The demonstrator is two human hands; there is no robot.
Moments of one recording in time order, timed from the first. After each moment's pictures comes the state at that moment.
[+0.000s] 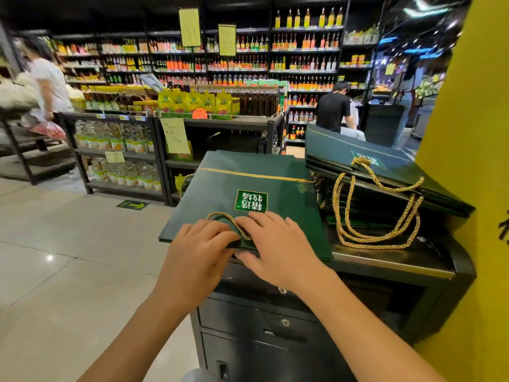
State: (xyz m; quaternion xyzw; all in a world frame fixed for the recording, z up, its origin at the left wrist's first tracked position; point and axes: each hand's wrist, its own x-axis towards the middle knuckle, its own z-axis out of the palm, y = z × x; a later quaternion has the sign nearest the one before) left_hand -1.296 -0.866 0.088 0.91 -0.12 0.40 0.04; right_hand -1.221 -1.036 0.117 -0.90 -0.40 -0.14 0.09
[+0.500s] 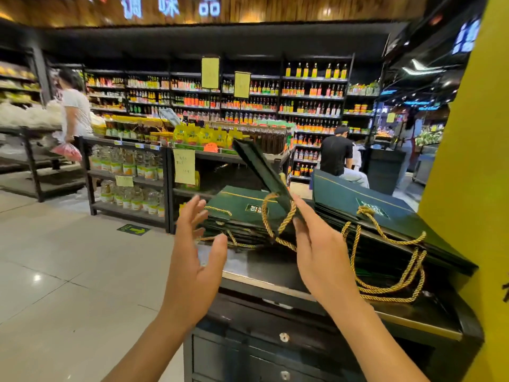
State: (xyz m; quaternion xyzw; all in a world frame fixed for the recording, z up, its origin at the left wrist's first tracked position) left_hand -1.304 -0.884 0.137 0.72 -0.03 0.48 0.50; right_hand -1.218 -1.063 0.168 -0.79 -0.33 -0.32 0.41
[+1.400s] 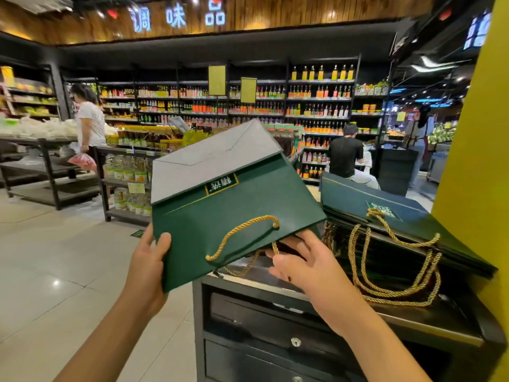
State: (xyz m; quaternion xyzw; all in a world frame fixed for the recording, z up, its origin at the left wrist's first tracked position) left_hand -1.303 -0.805 0.137 0.52 0.12 0.35 0.77; right_hand -1.236 -1.061 0.160 -0.63 -0.31 0.11 0.70
